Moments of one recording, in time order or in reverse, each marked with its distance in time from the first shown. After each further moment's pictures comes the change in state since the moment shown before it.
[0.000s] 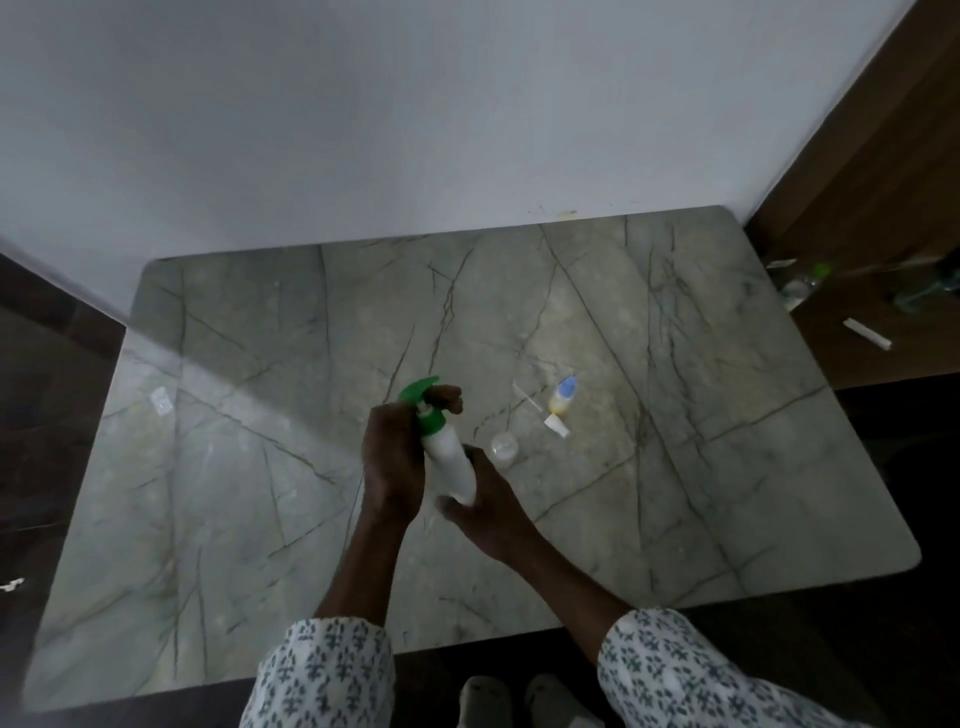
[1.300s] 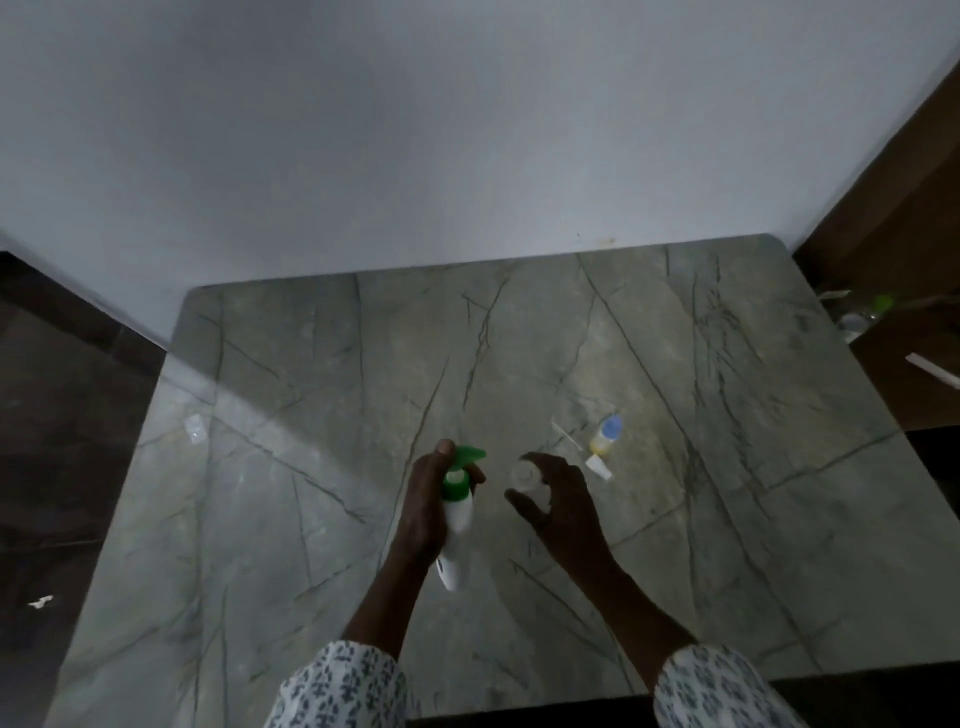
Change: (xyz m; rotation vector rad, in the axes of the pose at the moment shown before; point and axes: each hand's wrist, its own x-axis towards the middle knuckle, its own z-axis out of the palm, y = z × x) left_hand 0.024 -0.051 -0.040 0.366 -0.024 -0.044; right_hand 0.042 0.033 -0.033 -0.296 0.350 -0.330
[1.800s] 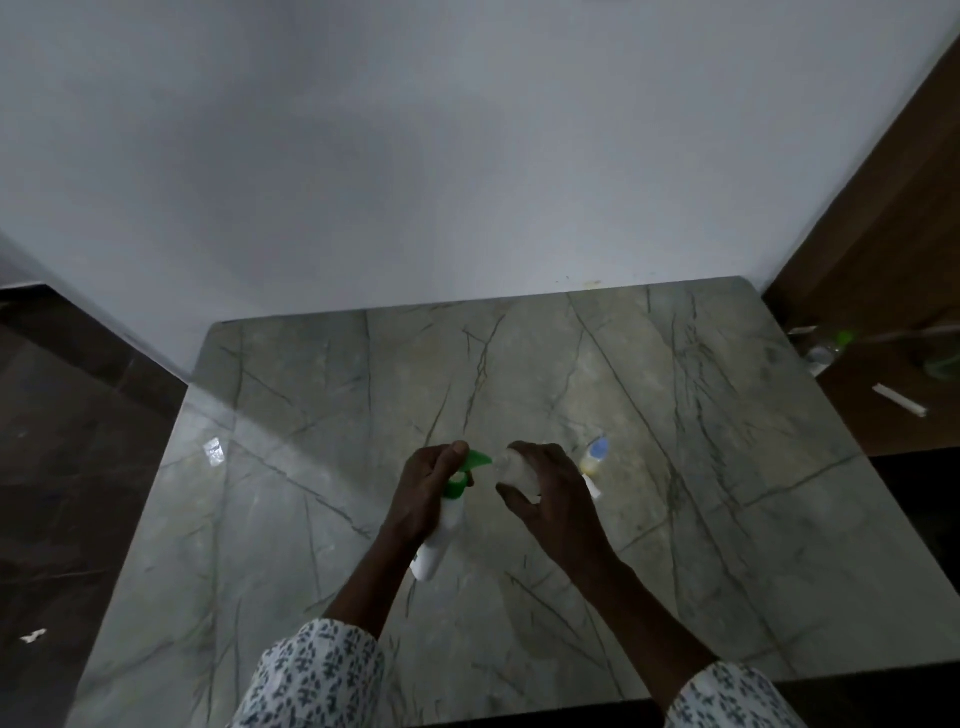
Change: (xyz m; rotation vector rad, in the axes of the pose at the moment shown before) left_hand 0.002 0.059 -0.018 0.230 -0.110 0.127; right_hand 0.008 -0.079 -0.047 -0.071 0.043 -0.133
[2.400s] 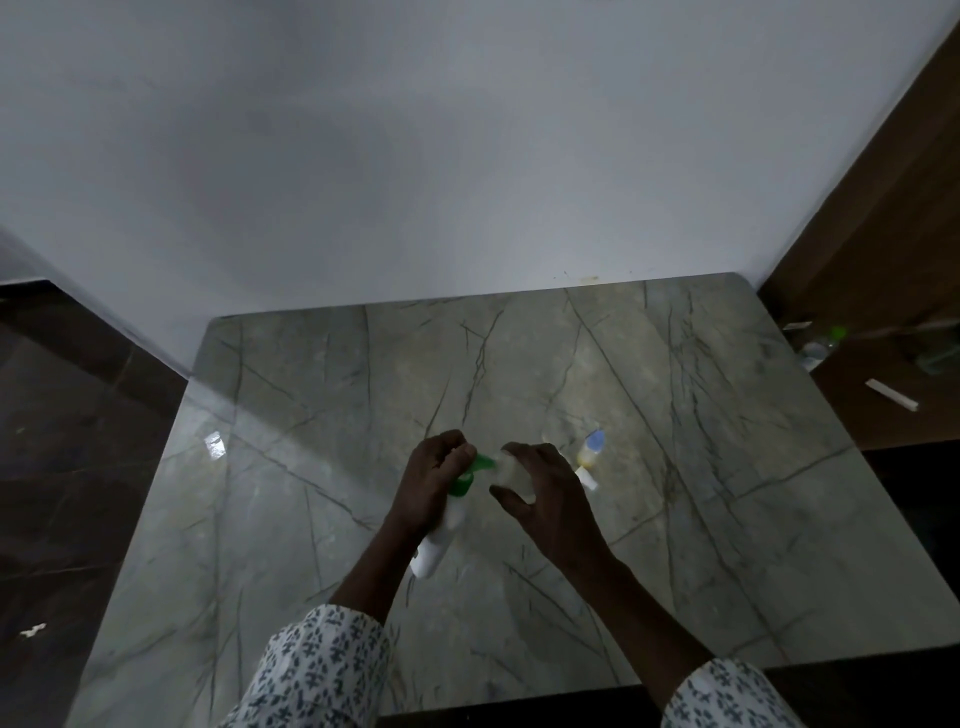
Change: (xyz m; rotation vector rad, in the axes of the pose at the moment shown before) left_hand -0.002 0.002 0.003 -0.013 -0.021 0.031; right_hand -0.010 -0.006 0.001 -0.011 -0.033 -0.007
